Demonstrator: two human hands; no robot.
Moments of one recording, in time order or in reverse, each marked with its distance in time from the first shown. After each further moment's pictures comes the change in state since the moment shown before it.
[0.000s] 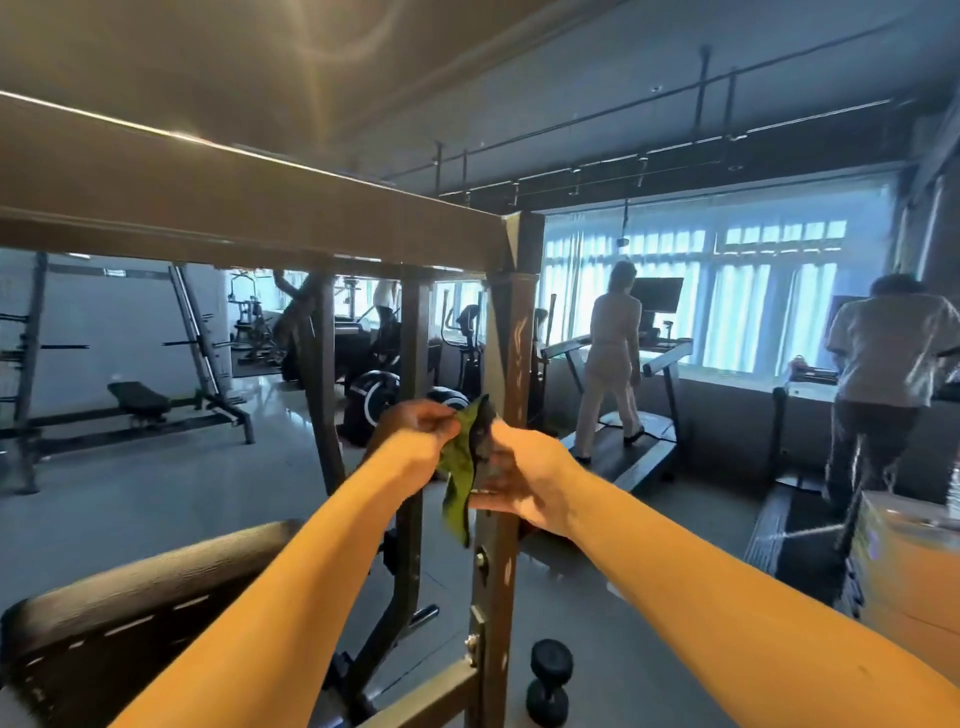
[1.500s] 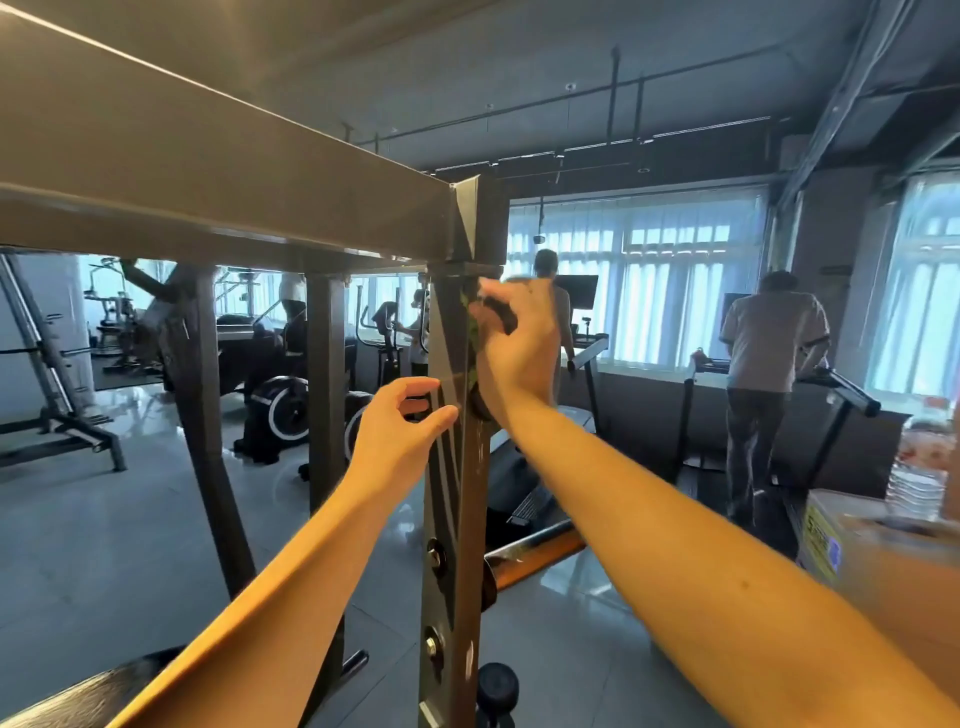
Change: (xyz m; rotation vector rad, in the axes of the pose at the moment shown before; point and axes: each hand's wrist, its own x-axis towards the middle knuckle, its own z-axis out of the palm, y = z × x) left_hand 0.144 -0.044 0.073 -0.171 -0.025 0.228; right_hand 0.143 -0.092 -0.026 -0.763 0.846 -1.228
